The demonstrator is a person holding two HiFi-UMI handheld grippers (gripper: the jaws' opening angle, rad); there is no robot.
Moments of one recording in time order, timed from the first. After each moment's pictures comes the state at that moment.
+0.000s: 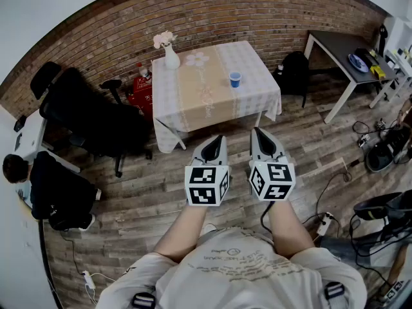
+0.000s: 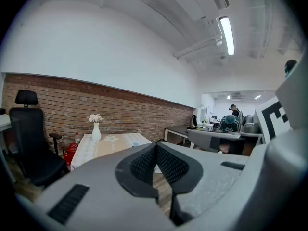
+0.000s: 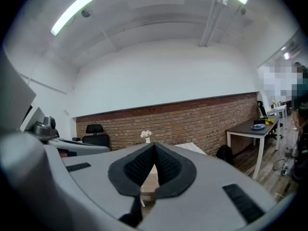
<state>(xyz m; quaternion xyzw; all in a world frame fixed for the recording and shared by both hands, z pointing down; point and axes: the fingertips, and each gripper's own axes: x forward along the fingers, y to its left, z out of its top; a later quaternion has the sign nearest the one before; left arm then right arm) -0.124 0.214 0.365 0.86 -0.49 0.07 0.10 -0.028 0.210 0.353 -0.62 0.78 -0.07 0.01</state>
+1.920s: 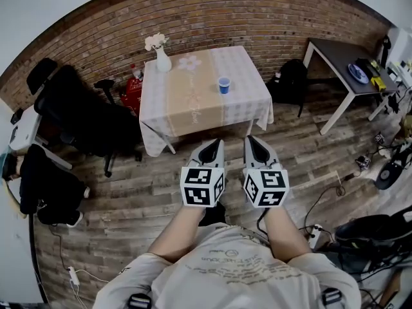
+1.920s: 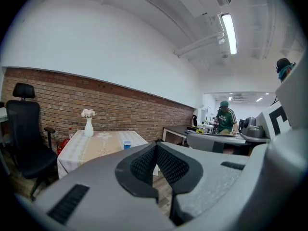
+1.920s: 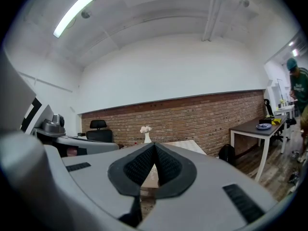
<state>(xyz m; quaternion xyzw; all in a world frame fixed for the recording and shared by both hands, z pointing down) -0.039 0.189 0.395 0.86 -0.49 0.06 0.12 0.043 0.191 0.385 -0.59 0.80 -0.07 -0.02</state>
